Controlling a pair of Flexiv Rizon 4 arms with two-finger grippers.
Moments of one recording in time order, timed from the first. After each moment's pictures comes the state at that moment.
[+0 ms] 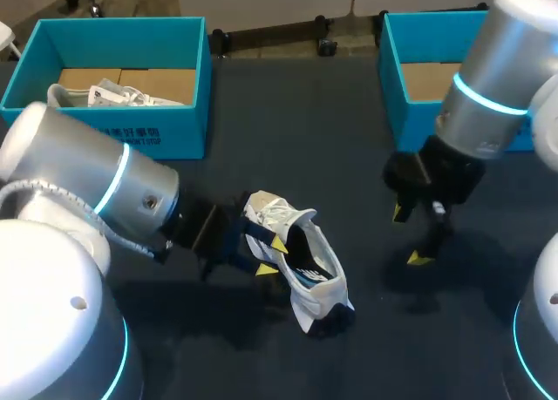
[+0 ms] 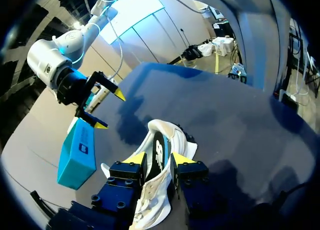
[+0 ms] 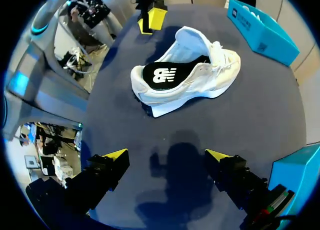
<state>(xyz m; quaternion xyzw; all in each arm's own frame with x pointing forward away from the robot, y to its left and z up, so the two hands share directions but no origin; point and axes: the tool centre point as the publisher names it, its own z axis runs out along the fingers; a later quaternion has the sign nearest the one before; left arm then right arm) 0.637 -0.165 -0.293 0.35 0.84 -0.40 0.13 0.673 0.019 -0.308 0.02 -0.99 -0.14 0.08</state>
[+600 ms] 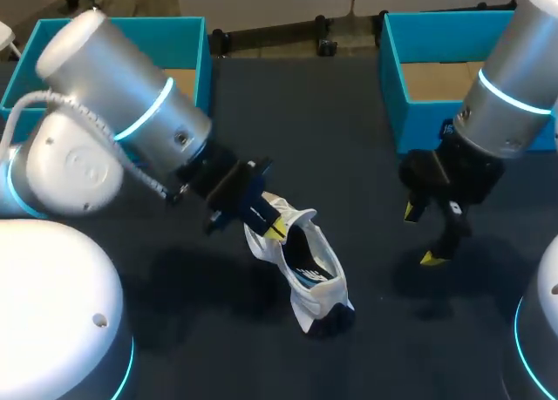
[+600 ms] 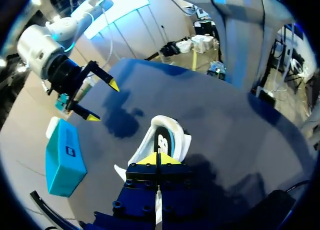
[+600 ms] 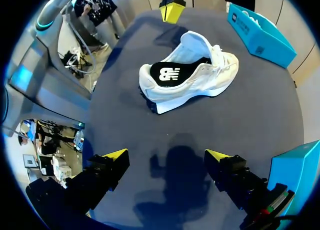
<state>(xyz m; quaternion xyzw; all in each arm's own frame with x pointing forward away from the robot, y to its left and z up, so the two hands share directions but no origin) 0.661 -0.170 -0.270 0.41 0.85 -0.33 0.04 0.665 0.007 -0.300 0.02 -0.99 -0.15 0.08</state>
